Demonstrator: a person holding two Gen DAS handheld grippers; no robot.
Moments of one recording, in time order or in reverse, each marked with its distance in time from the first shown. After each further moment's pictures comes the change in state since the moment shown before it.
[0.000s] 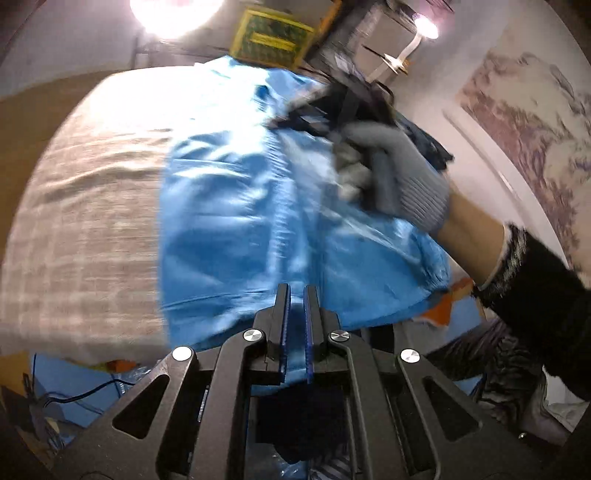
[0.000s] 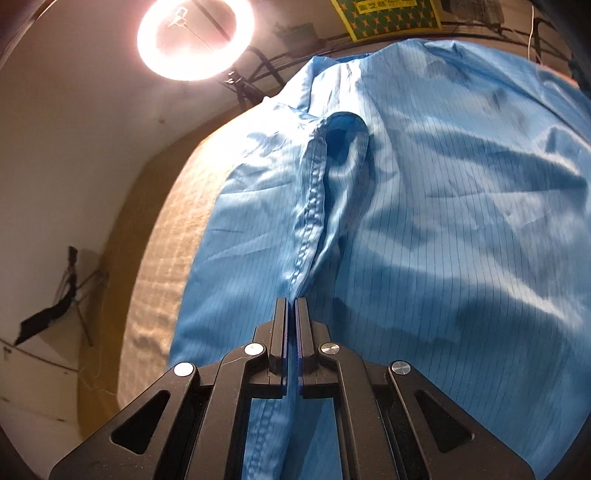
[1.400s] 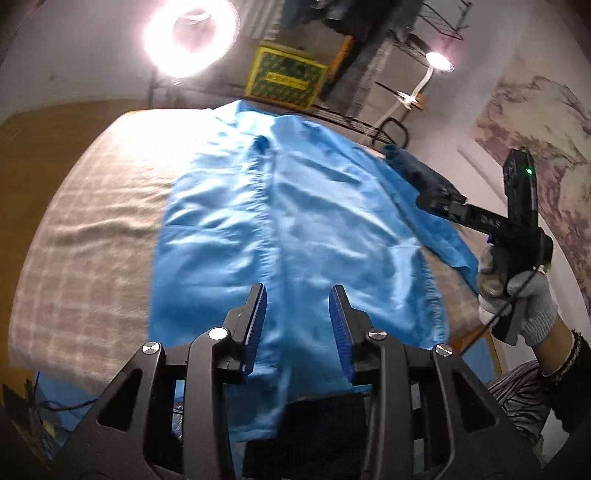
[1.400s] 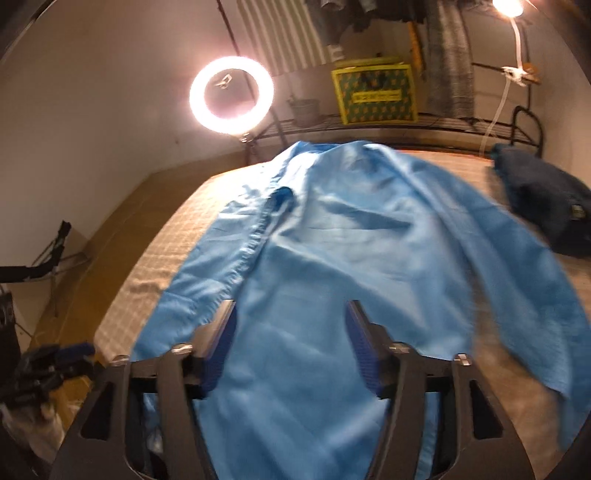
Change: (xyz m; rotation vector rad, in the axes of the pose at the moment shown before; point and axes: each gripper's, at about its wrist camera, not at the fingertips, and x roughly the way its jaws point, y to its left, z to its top) left arm 0.001 -0.056 0.048 0.004 -0.133 0.058; right arm -0.216 -0.044 -0.092 -0.232 -0.264 -0.158
